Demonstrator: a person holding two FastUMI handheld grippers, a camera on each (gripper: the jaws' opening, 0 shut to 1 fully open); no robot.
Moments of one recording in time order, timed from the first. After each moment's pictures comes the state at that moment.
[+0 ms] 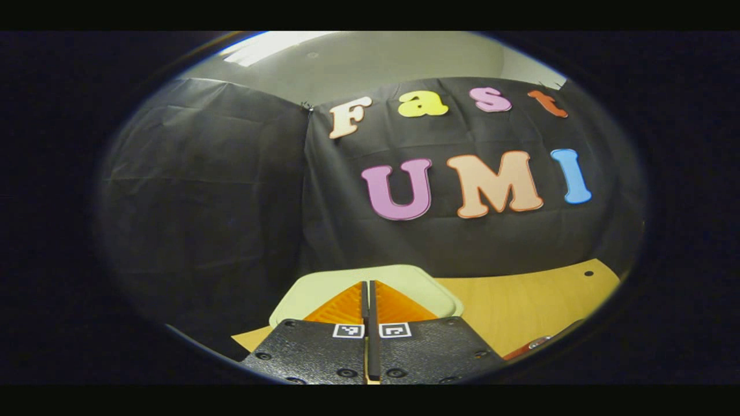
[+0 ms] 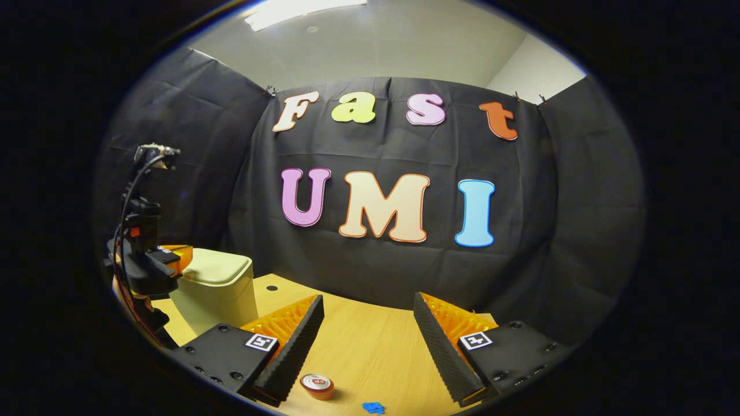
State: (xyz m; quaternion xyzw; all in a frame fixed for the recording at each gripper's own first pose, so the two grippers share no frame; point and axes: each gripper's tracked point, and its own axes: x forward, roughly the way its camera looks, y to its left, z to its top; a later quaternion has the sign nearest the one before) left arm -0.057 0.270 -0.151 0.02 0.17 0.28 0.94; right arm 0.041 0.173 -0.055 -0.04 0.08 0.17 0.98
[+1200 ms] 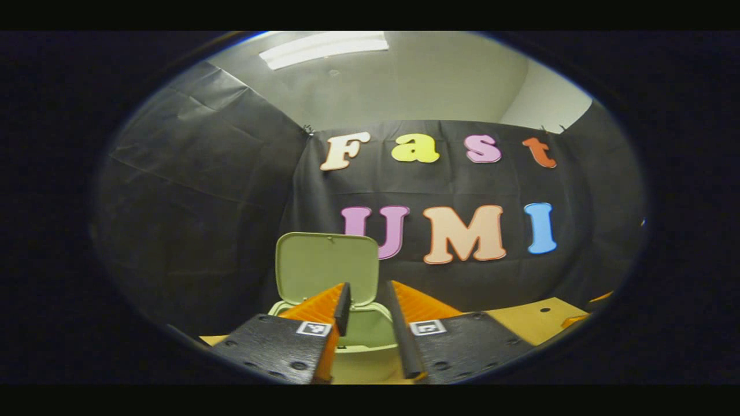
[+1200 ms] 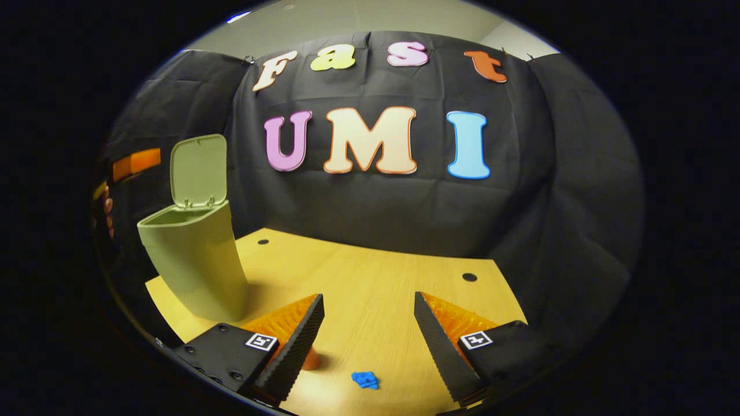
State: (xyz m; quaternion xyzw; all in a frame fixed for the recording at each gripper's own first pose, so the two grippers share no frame) left arm -0.051 0.214 -0.041 -0.03 0.02 0.18 0.98; right arm 0.054 0.128 -0.201 -0.04 0.23 0.16 0.96
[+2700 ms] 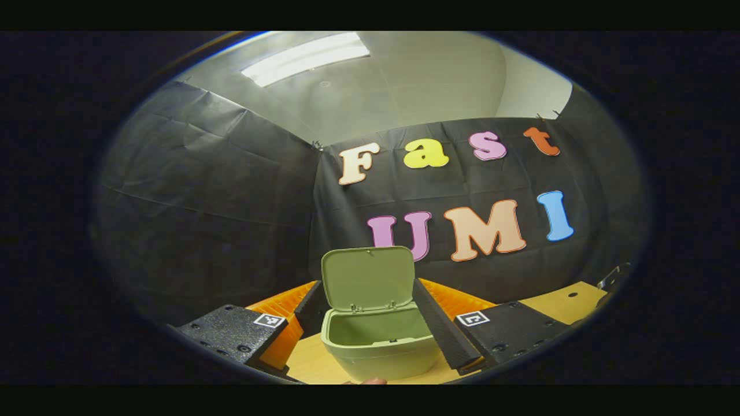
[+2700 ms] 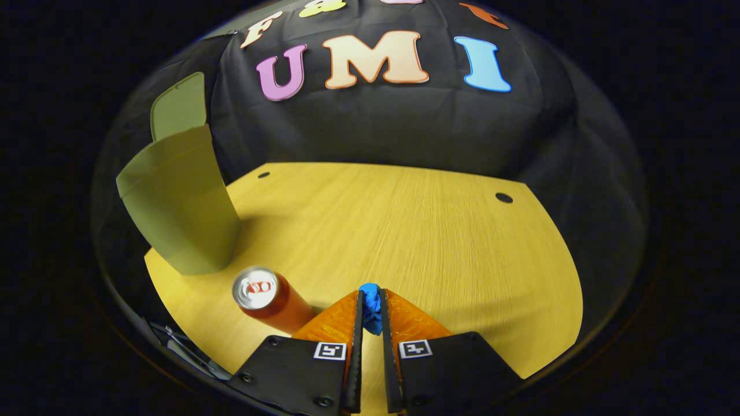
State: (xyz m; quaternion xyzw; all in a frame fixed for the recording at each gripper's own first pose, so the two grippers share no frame) left arm -0.122 0.258 -0.005 0.05 0.02 0.25 0.97; right arm 0.064 0.155 -0.317 -0.02 0.36 0.19 0.91
